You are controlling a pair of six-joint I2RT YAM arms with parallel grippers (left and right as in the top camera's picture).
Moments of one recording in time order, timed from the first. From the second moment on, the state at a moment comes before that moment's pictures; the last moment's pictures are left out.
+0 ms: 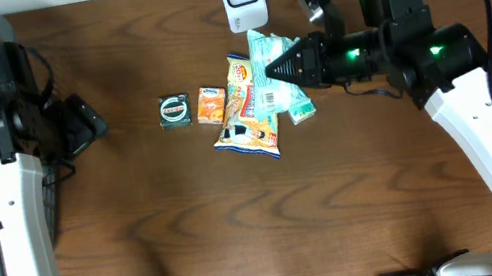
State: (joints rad) left arm 0.11 1.48 1.69 -1.47 -0.08 -0.49; right arm 0.31 1.51 1.52 -0.78 -0.79 0.57
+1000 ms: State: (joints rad) left arm 0.11 1.48 1.69 -1.47 -0.08 -0.49; right arm 0.34 1.51 1.52 -0.70 -0.75 0.44
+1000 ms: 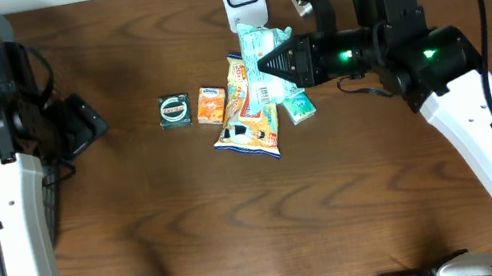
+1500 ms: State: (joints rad) left arm 0.11 1.48 1.69 -1.47 -0.08 -0.49; right arm 0.35 1.56 1.52 -0.90 -0.25 0.44
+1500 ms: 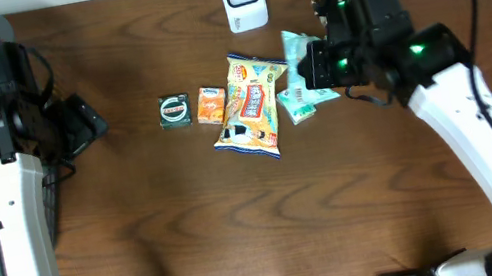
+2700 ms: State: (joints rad) left arm 0.11 1.48 1.69 -1.47 -0.08 -0.49; right arm 0.61 2.17 1.52 -1.29 0.51 0.53
